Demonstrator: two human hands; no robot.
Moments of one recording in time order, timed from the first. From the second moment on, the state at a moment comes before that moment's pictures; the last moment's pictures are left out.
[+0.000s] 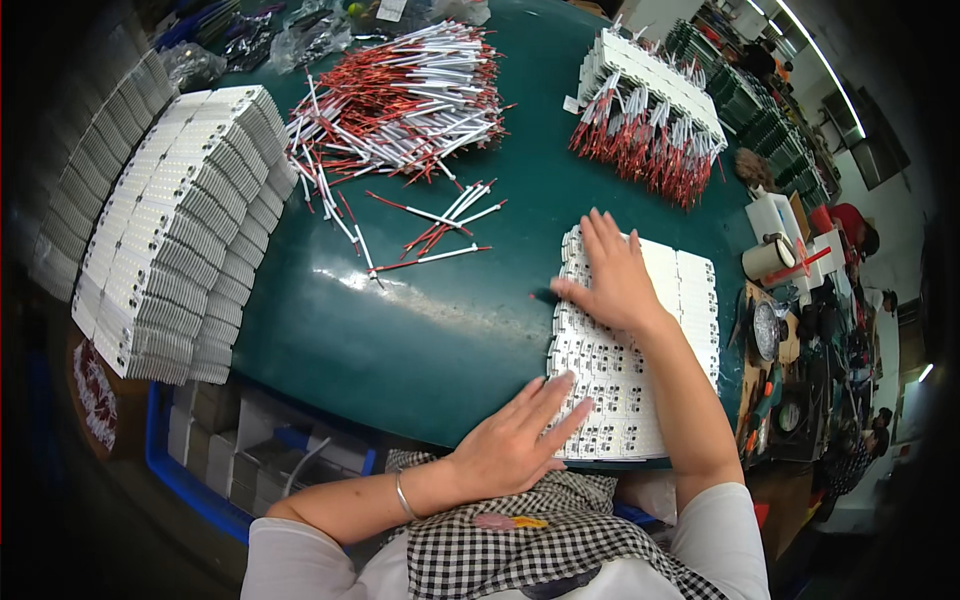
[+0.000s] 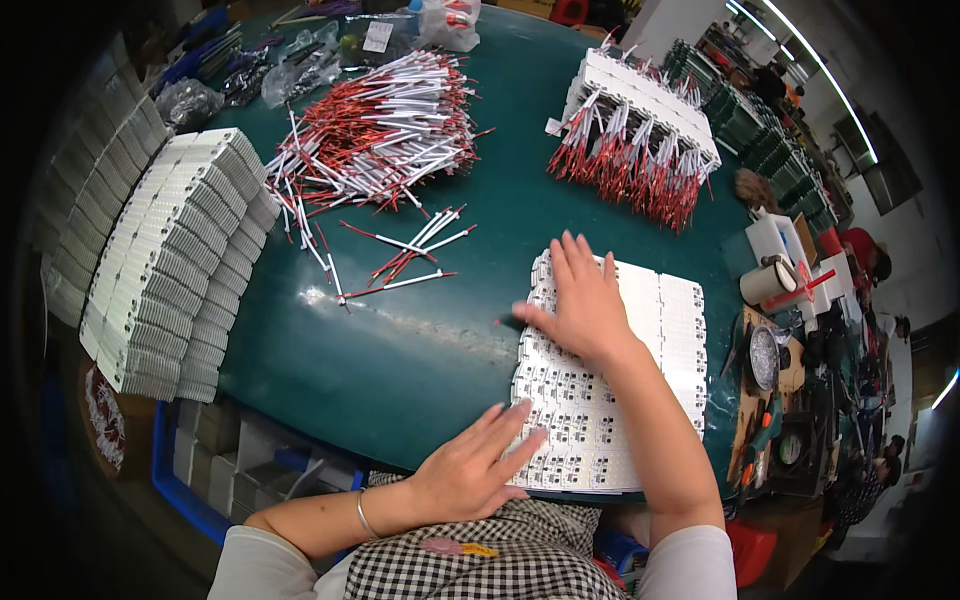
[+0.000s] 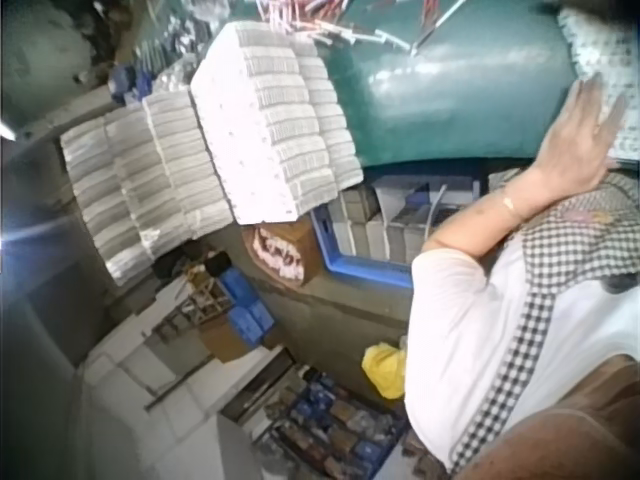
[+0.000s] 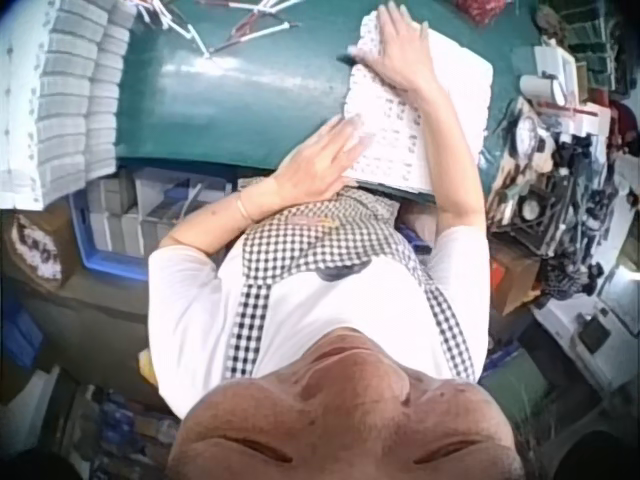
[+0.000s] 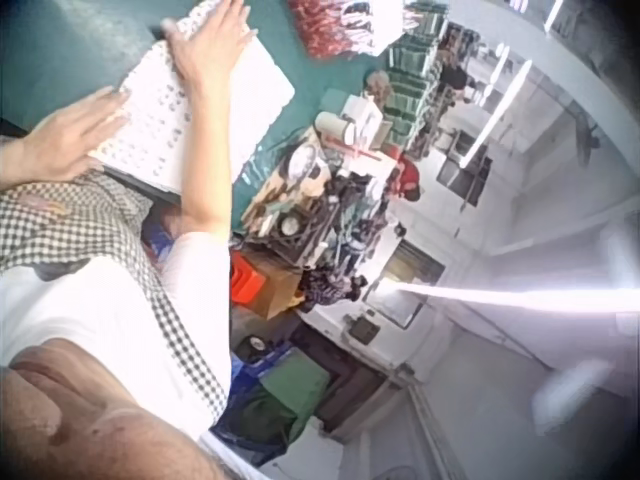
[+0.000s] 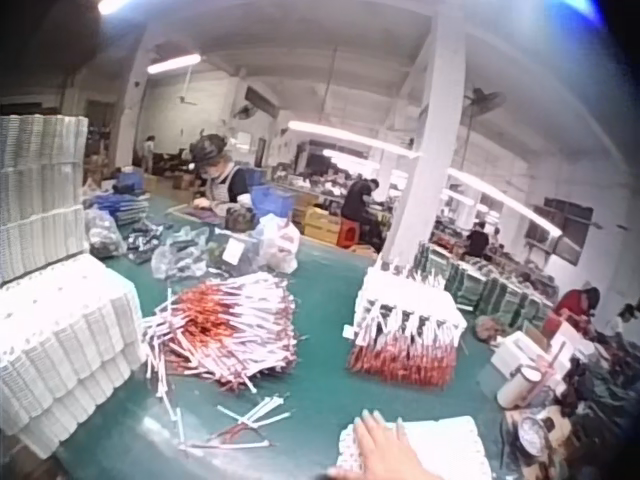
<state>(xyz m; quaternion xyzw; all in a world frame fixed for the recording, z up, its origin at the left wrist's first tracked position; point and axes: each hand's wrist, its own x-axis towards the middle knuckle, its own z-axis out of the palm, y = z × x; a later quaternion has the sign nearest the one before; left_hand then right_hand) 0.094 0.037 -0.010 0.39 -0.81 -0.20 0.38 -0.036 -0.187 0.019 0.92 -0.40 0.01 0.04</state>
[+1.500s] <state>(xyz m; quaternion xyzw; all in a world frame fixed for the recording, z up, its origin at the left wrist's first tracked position) 0.095 0.039 -0.004 0.50 -0.78 -0.22 0.30 -0.057 -0.093 0.031 0.96 -0.28 -0.05 -0.05</state>
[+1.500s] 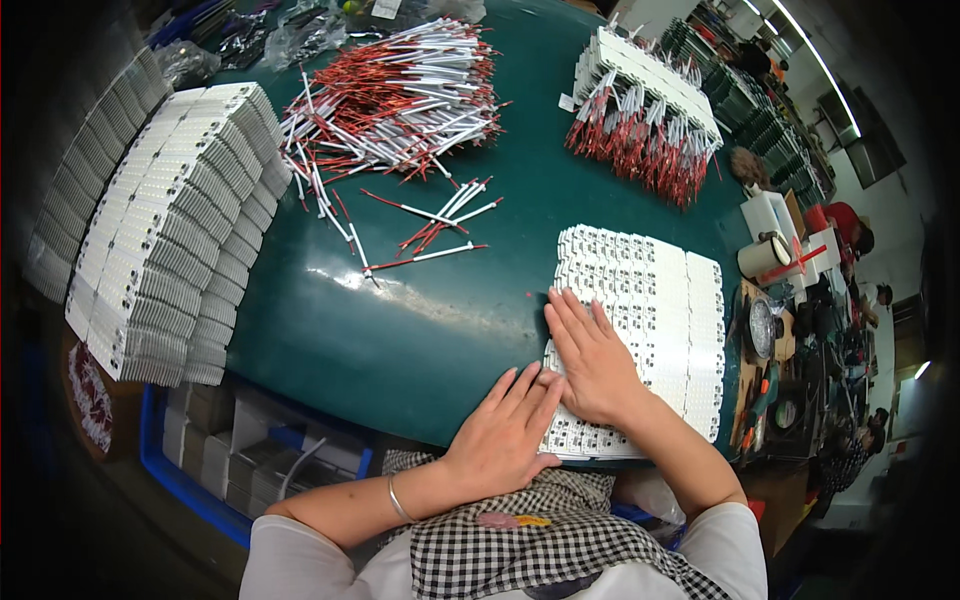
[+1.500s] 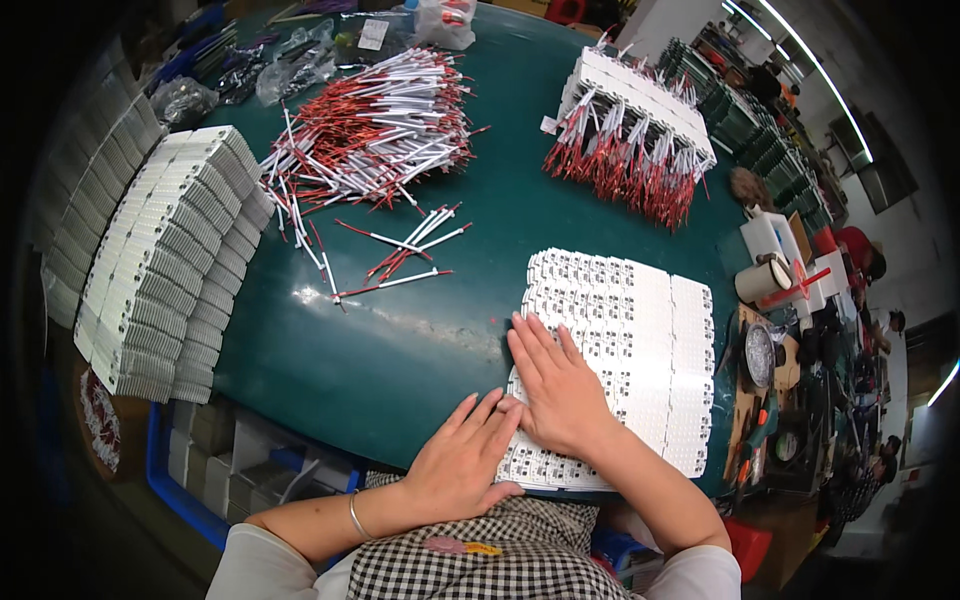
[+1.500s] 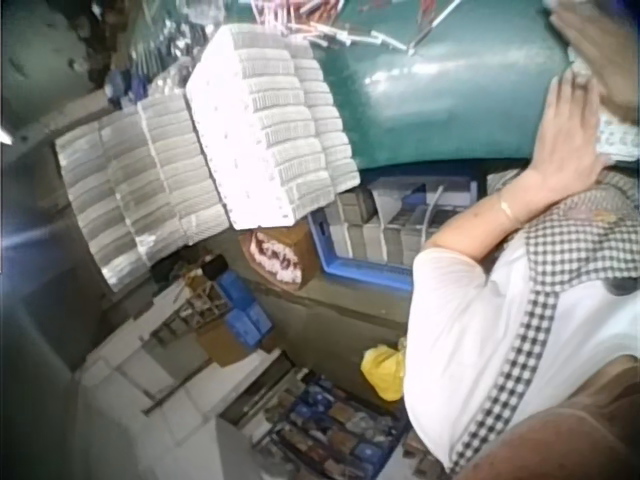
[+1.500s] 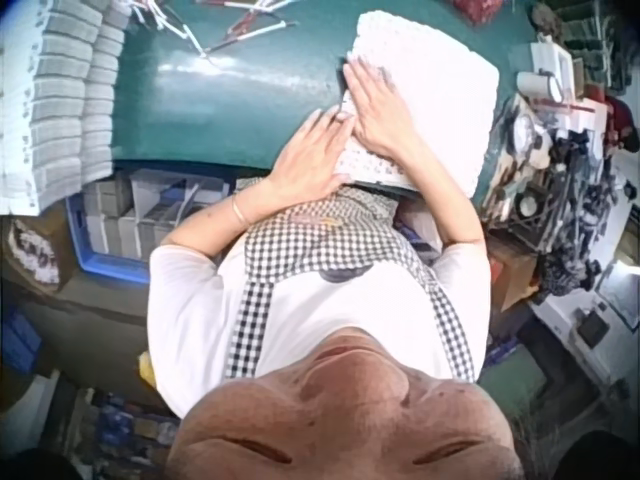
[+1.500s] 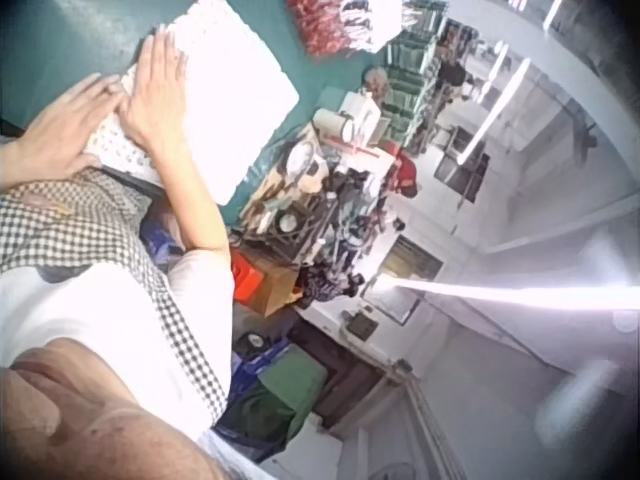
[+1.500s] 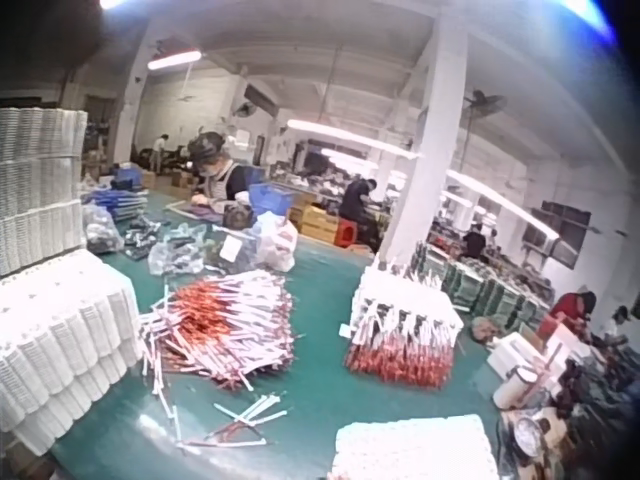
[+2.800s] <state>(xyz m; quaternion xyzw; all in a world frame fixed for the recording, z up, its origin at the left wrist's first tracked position) 0.097 0.039 -0.013 0.48 -0.78 -0.20 0.34 -0.081 -0.089 0.032 0.96 -0.26 -0.06 -0.06</state>
